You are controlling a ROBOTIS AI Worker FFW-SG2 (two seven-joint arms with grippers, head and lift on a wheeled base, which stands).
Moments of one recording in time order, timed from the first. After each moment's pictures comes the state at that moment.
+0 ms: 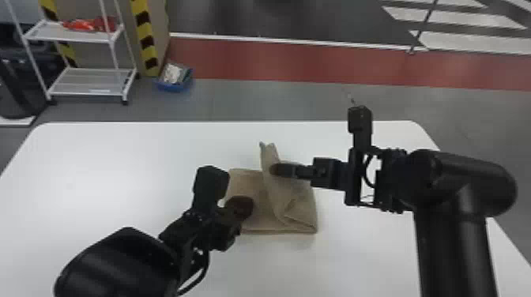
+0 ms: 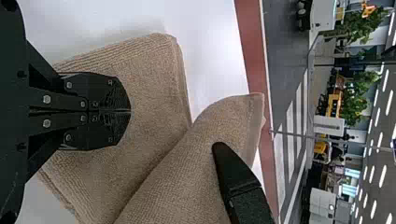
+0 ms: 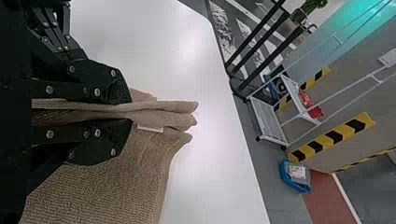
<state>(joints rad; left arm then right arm) 0.00 0.14 -0.44 -1.77 0.17 0.67 -0.09 -0.25 0.00 -0.12 -1.82 -0.21 1.40 0.56</state>
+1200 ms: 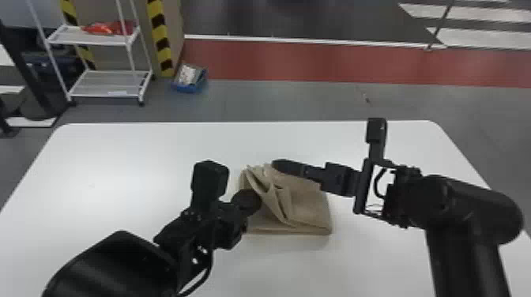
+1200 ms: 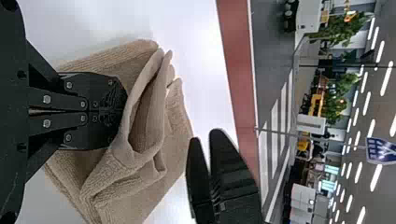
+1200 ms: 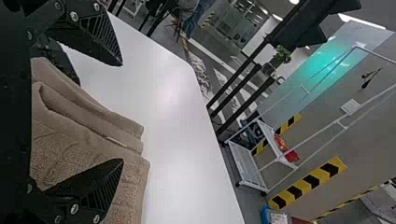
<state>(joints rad) 0.09 0.17 -0.38 -1.94 0.17 0.68 -0.12 -0.19 0.00 -0.15 -1.71 -0.30 1.15 0.73</state>
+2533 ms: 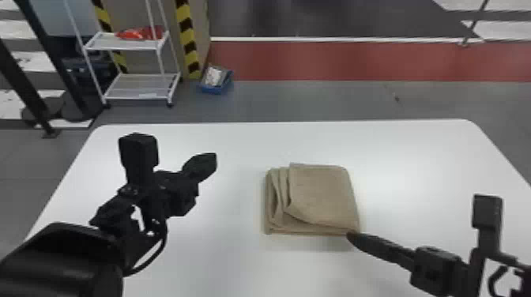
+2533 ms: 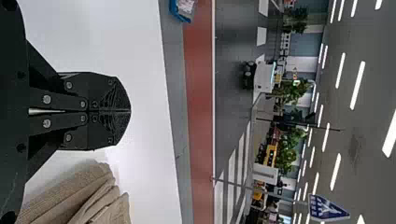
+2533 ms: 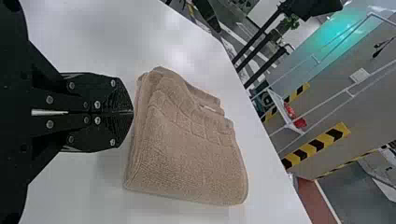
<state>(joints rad) 0.16 0.20 -0.06 -2.04 0.25 0.62 -0.18 0.29 0.00 -0.29 -2.21 -0.19 1.21 0.85</state>
